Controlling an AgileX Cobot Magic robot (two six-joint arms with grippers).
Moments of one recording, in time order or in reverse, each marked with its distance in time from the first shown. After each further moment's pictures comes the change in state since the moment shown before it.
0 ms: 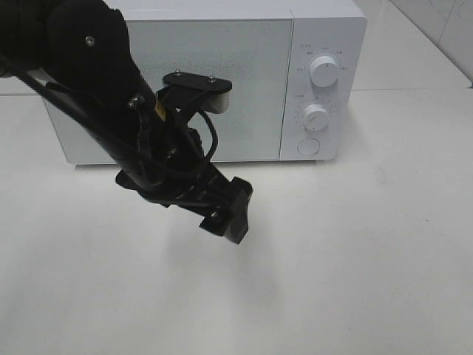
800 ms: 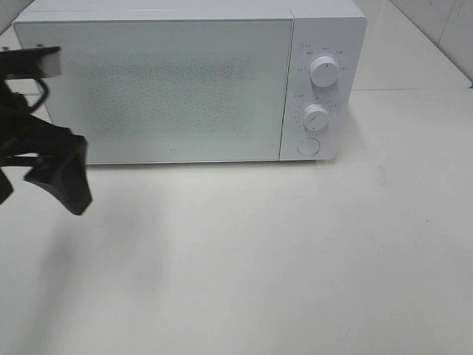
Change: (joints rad) left arm 0.459 -0.228 0.075 -0.021 0.382 0.057; right arm 0.000 0.000 0.000 0.000 0.000 0.001
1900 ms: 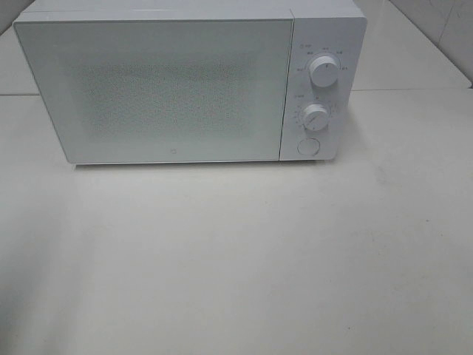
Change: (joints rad) left arm 0.352 -0.854 0.498 0.006 -0.073 0.089; right arm 0.000 0.000 0.000 0.000 0.000 0.000
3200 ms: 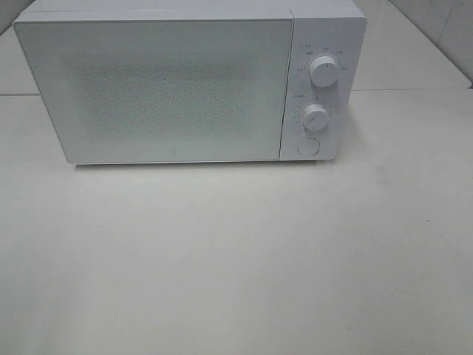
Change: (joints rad) left arm 0.089 -0.670 0.061 0.017 -0.015 0.000; right arm 0.000 0.000 0.000 0.000 0.000 0.000
